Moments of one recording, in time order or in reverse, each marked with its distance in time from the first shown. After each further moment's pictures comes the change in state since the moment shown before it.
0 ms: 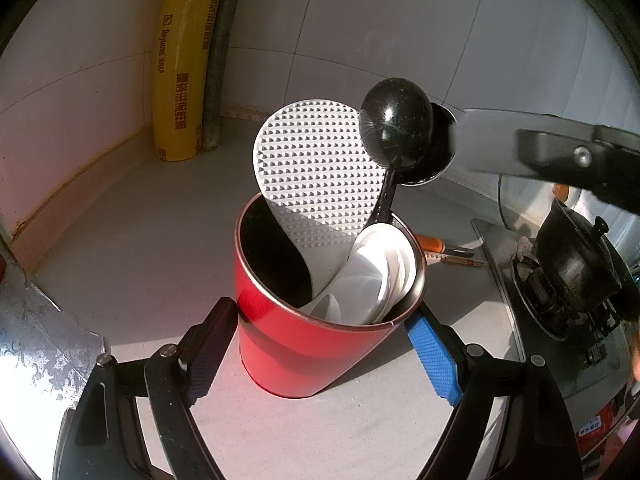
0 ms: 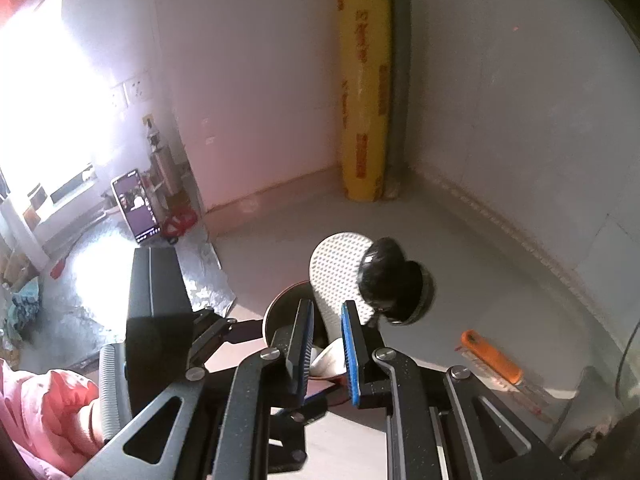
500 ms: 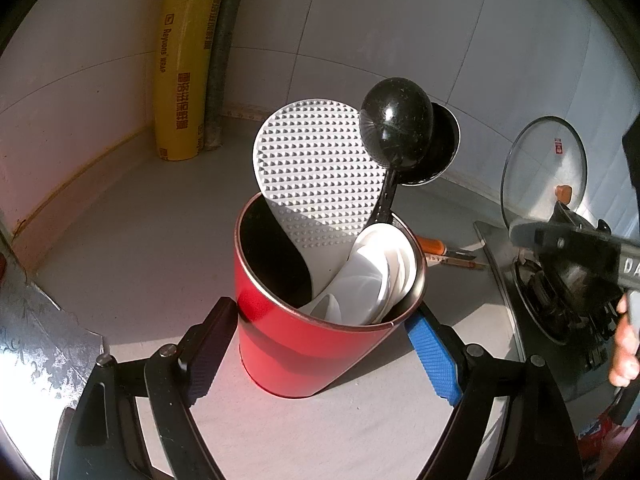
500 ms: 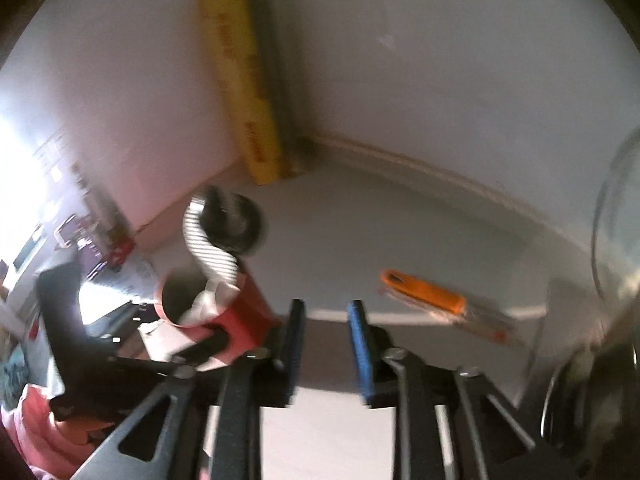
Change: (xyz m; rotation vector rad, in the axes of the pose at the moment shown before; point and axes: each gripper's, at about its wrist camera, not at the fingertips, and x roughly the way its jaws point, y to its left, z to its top) left arm 0.001 -0.001 0.001 -0.006 0.001 0.006; right arm -0.012 -0.091 -0.059 0.307 0.052 -0.160
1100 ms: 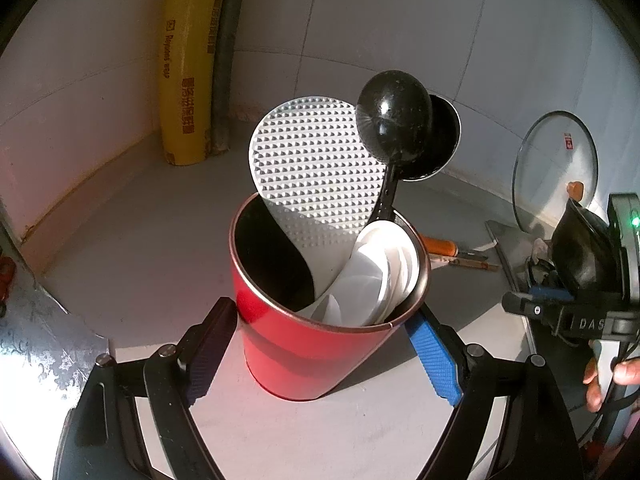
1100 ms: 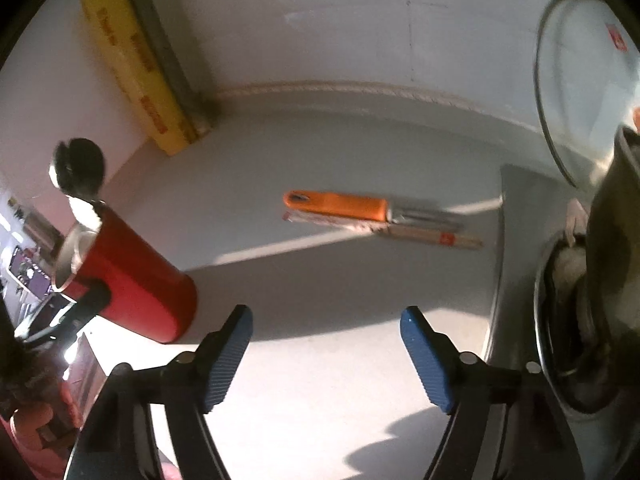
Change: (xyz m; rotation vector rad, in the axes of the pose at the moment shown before) left arm 0.002 -0.005 -0.003 0.012 -0.016 0.053; right arm 0.034 -0.067 -0.053 0.208 0.144 -0.121
